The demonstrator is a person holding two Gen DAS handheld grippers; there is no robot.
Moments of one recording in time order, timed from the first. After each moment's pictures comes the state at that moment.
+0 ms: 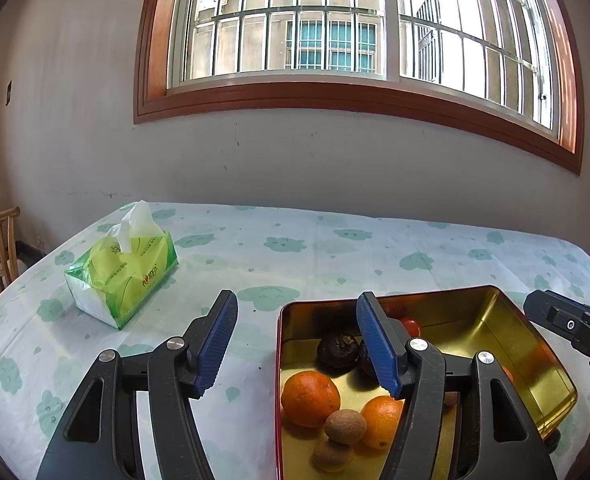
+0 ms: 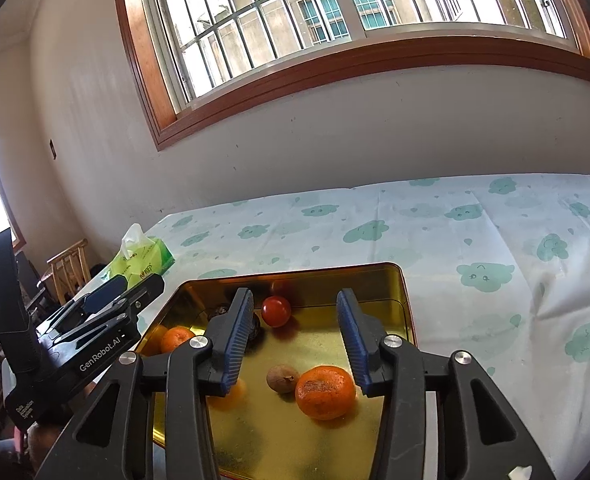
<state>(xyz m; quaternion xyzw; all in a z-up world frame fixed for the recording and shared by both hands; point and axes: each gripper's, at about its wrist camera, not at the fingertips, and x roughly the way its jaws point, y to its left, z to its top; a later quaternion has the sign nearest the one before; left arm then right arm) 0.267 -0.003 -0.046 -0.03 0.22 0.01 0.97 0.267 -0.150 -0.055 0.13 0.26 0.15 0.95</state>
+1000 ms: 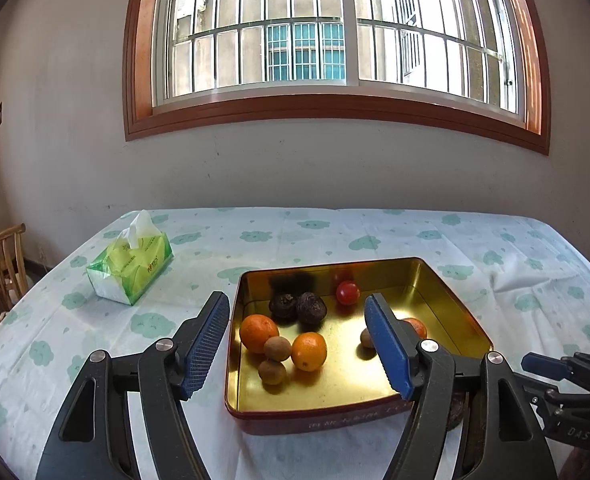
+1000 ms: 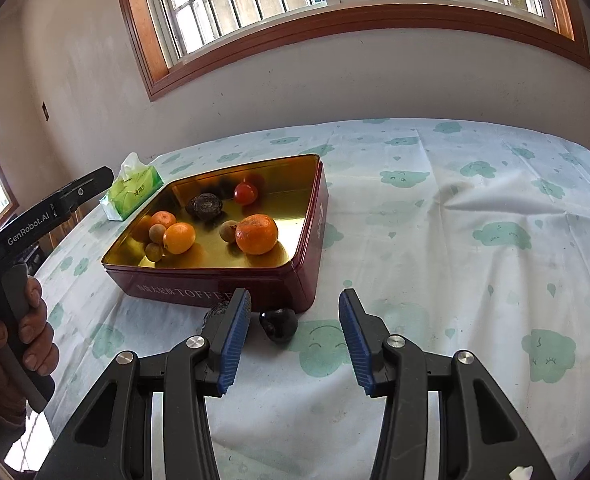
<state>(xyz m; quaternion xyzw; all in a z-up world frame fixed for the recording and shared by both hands) 0.176 -0.054 -0.011 0.01 0.23 -0.01 0.97 0.172 -0.214 -0.091 0.09 0.34 0.15 0.92</state>
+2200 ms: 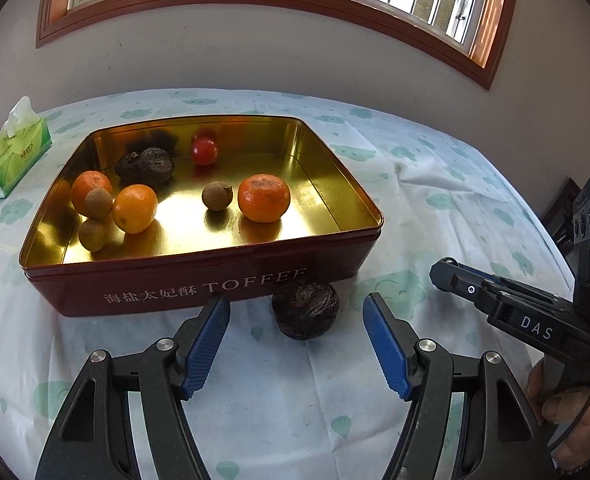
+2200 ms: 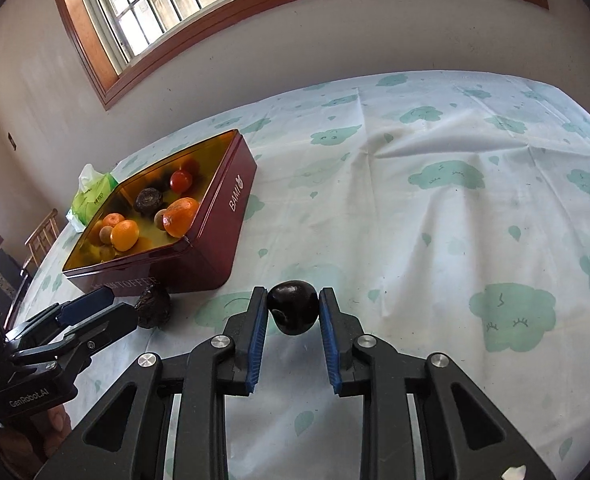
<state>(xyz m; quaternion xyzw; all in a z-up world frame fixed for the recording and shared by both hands) 0.180 -0.137 -0.085 -0.05 0.40 -0.16 0.90 0.185 -0.267 -0.119 0.15 0.39 0.09 0.90</state>
